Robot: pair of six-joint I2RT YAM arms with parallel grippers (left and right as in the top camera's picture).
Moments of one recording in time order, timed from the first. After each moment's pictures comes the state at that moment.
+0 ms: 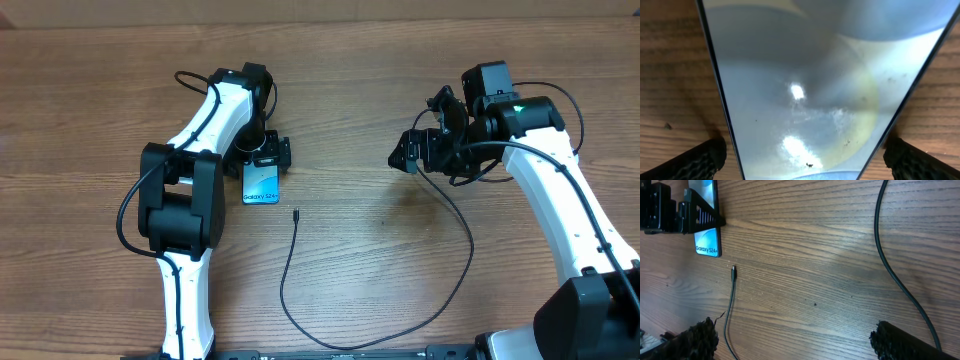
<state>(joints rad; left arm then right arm) -0.21 2.30 1.78 -1.21 0.05 -0.33 0.14 1.63 1.40 -1.09 -0.42 0.13</state>
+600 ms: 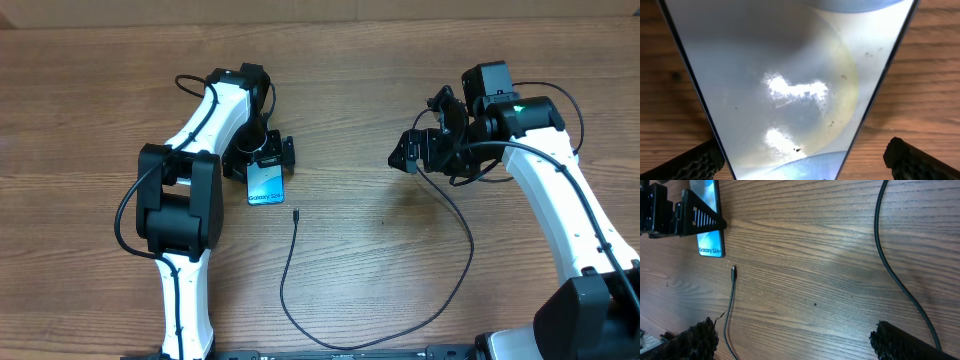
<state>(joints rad) -0.21 2.29 1.77 -1.22 0.18 -0.34 0.14 1.63 1.40 -1.09 -0.42 0.13</state>
